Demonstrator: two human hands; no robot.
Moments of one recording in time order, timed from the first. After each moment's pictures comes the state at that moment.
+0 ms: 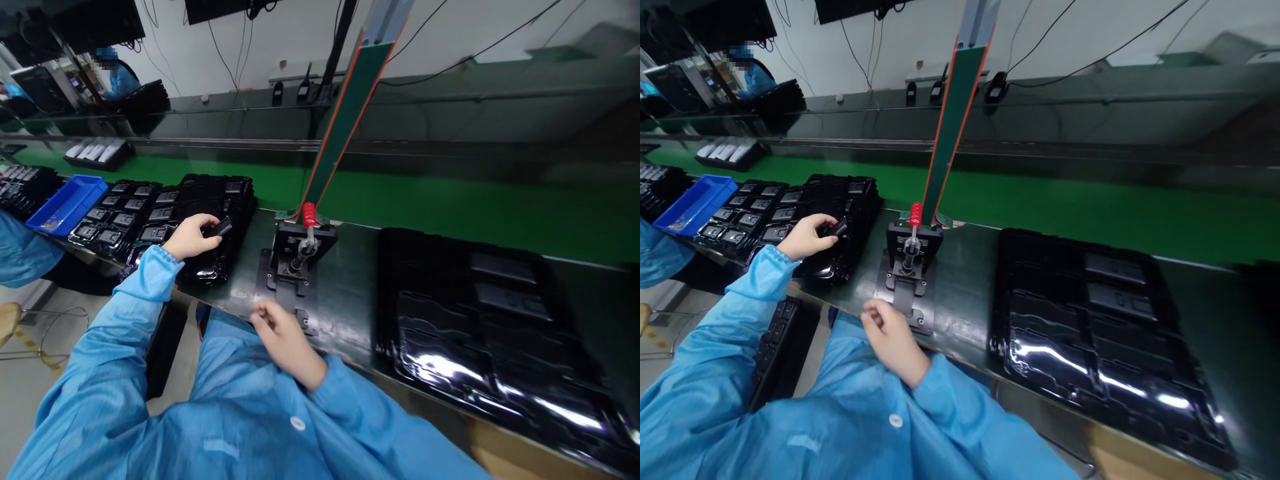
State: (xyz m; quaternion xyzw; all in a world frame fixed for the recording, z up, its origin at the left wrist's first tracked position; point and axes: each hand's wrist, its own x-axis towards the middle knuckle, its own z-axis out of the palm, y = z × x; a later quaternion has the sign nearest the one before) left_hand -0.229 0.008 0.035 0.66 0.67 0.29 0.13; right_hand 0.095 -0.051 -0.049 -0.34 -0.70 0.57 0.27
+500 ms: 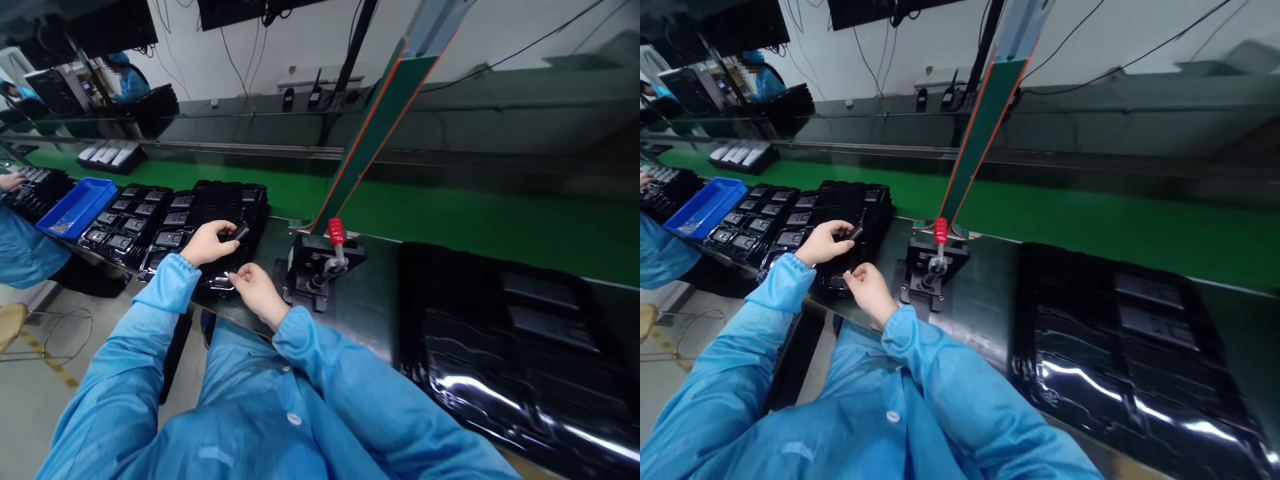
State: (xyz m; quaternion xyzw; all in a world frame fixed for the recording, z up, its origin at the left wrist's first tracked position) left_hand -0.226 0.025 0.027 0.62 0.66 0.37 0.20; right_hand -0.037 0.012 -0.048 -0.39 -0.61 0.64 0.26
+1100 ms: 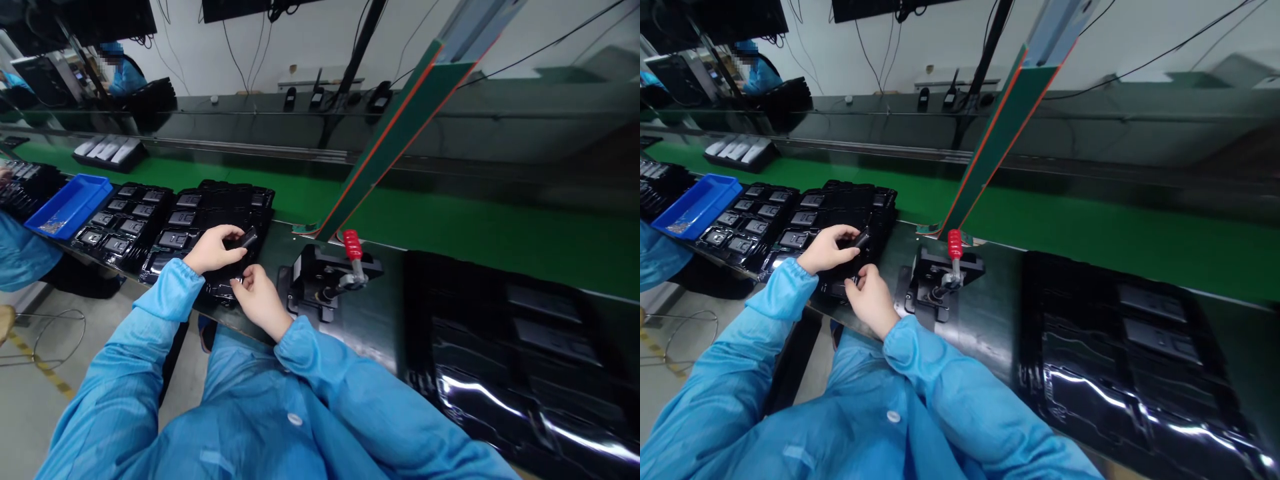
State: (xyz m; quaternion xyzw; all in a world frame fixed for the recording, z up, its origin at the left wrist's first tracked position) left_hand -0.227 0.028 0.026 0.64 0.62 0.40 0.22; right_hand -0.041 0.014 -0.034 -0.43 -0.68 0.53 0.26
